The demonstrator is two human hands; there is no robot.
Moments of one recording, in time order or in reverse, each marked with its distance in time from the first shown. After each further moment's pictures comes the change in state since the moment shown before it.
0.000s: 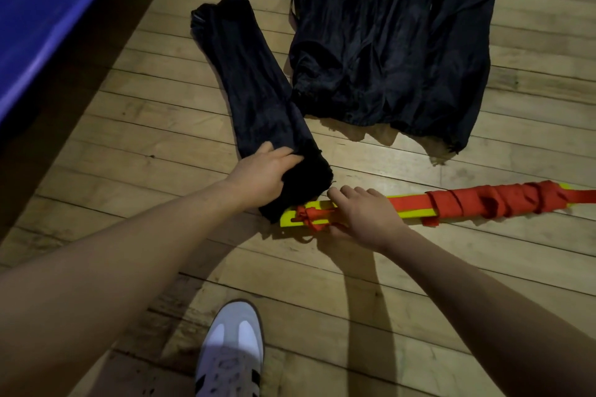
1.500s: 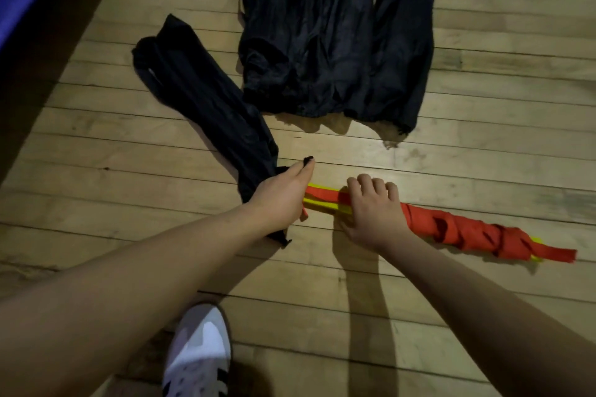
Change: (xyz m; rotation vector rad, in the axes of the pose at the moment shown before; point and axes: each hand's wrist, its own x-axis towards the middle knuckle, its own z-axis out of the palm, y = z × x) left_hand 0.010 0.100 0.032 -0.066 -0.061 0.032; right_hand -0.058 0.039 0.010 0.009 -0.029 0.422
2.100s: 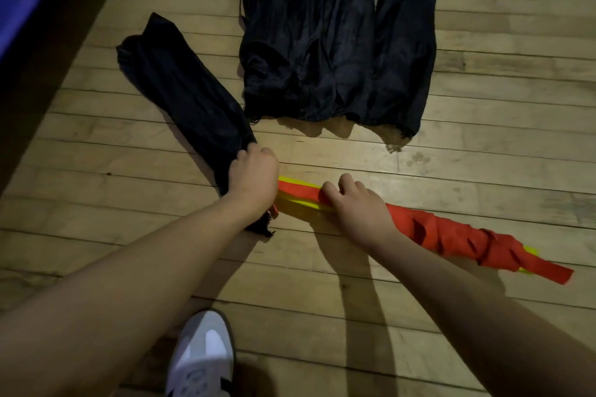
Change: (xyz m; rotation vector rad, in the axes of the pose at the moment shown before) left_hand 0.016 -0.022 -0.024 0.289 0.163 -0.386; right_hand 0.014 -0.017 -0.007 0.050 0.035 -0.182
